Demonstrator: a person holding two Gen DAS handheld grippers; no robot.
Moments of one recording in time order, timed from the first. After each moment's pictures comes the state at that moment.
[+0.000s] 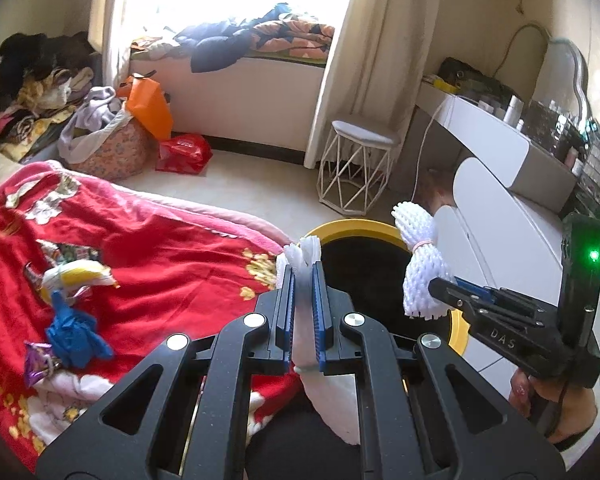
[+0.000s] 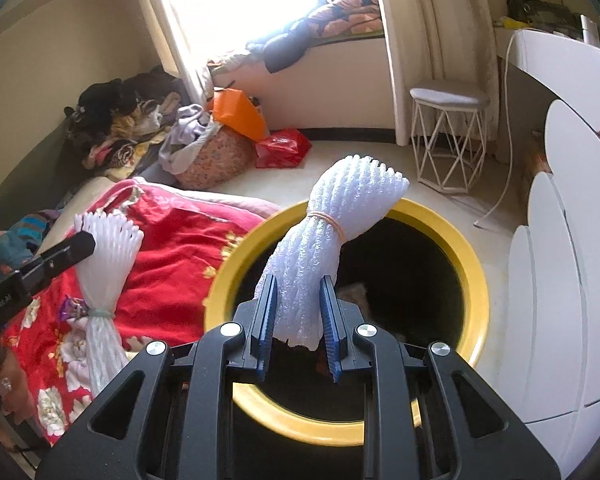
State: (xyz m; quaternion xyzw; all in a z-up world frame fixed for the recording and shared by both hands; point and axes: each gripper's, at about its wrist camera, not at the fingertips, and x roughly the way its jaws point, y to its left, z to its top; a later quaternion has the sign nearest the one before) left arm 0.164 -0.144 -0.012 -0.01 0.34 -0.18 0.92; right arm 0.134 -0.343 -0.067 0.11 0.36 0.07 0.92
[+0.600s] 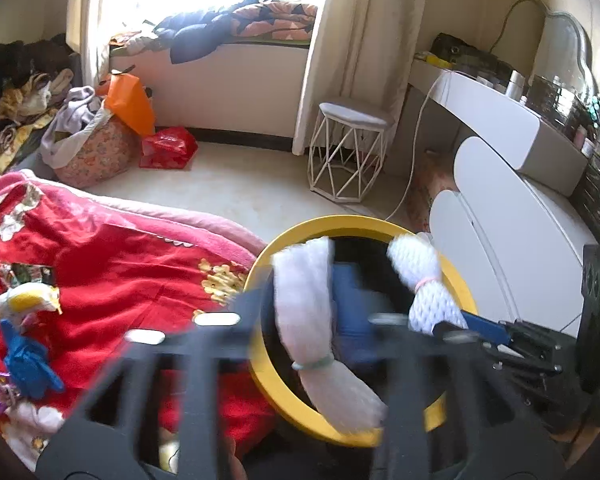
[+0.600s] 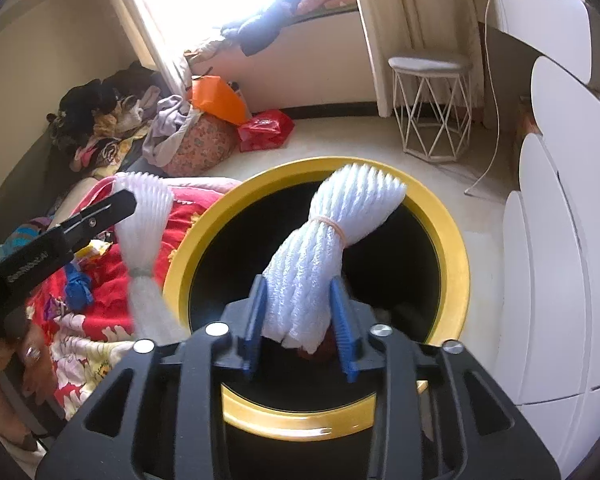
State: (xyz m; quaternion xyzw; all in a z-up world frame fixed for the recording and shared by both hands) left arm 0.208 -0.195 -0.042 0.01 0.36 -0.19 0.92; right arm 0.141 -0.374 -0.096 0.14 0.40 0.06 0.91
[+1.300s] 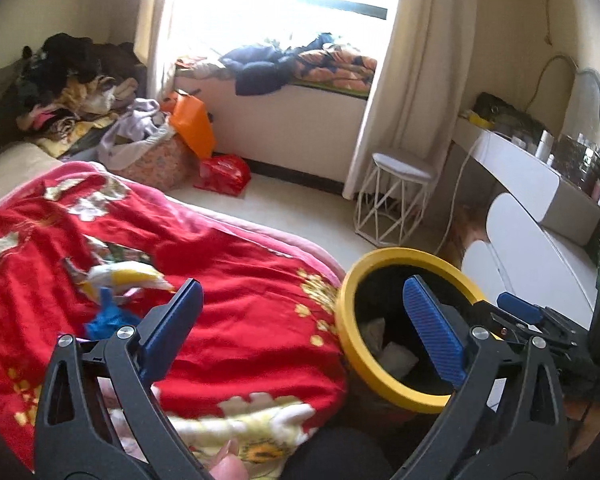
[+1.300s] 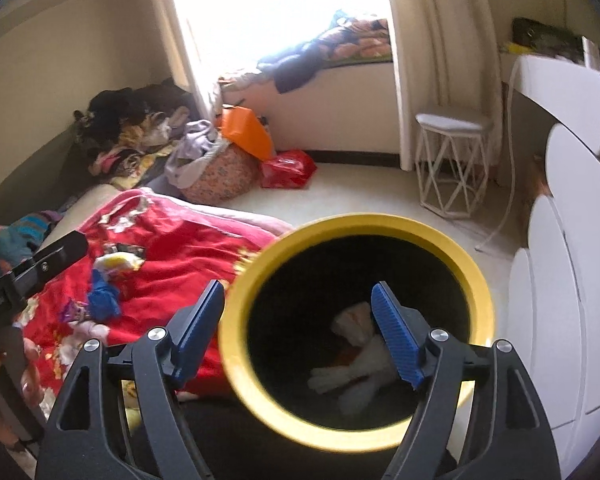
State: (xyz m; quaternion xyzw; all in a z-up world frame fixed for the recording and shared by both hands) left arm 0.150 -0.095 -0.007 -0.04 0.29 -0.10 0.95; right arm 0.122 -0.315 -0.050 0.09 0.31 0.09 0.94
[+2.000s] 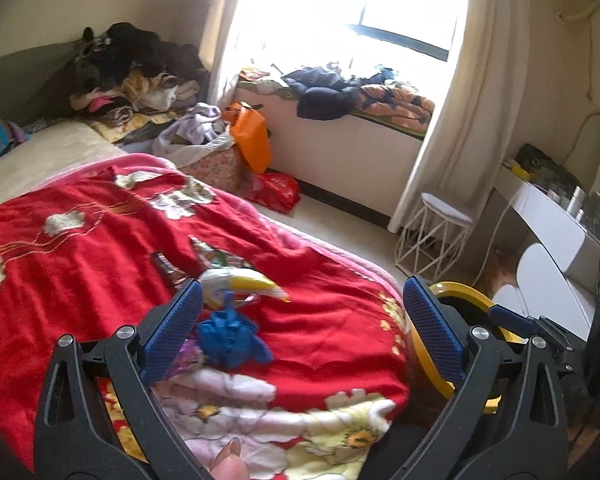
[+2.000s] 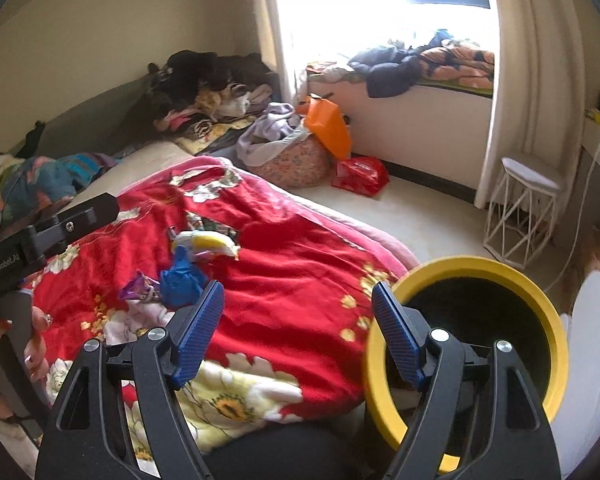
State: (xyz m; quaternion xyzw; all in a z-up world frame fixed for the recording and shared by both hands) left arm 0.119 0.020 0.010 -0.10 0.26 -0.03 0.96; right arm 0.132 -0.182 -0.024 -0.01 0.30 0.21 0.93
